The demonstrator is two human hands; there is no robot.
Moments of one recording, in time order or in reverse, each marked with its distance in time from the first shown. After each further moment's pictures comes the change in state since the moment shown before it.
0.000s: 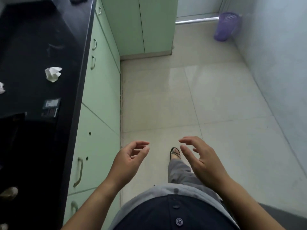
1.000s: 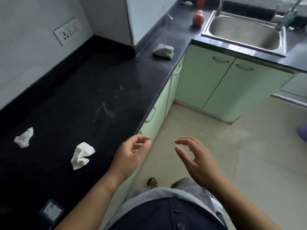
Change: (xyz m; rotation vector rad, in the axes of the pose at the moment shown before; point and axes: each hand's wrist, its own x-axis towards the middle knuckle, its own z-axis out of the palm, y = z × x) left_hand 0.451 0.125 -0.257 -0.256 0.490 -0.053; right_hand 0.607 -0.190 0.060 -0.227 -0.430 -0.399
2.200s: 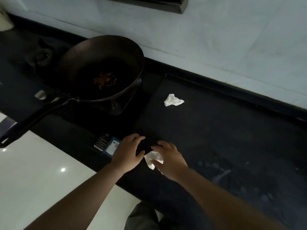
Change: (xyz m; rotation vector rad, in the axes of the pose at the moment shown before) left_hand -0.010 -0.135 -0.128 0.398 1.051 -0.830; right_hand 0.231 -0.158 0.284 -0.542 -1.301 -1.176
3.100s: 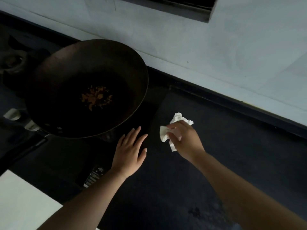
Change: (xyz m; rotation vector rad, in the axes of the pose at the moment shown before) left_hand 0.118 -0.049 0.005 0.190 0.160 0.132; right_hand 0.140 0.031 -0.083 0.221 0.418 -0.012
